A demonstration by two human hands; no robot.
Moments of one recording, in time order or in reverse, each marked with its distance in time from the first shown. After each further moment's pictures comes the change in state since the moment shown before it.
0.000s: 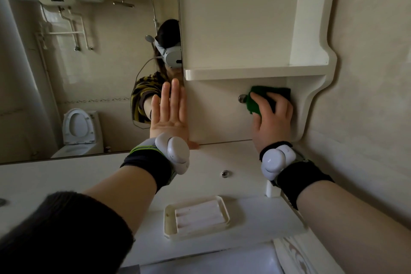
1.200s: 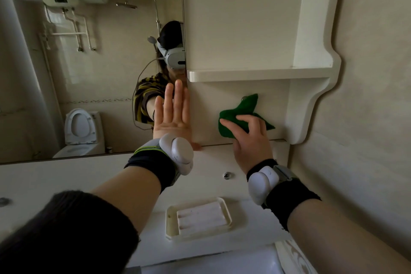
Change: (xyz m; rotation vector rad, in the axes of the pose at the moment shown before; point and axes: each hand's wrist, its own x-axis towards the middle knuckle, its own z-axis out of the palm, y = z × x) left_hand -0.002 0.005 -0.008 -0.029 -0.051 -0.025; right_hand -0.038 -0.021 0.017 0.038 -0.085 -0.242
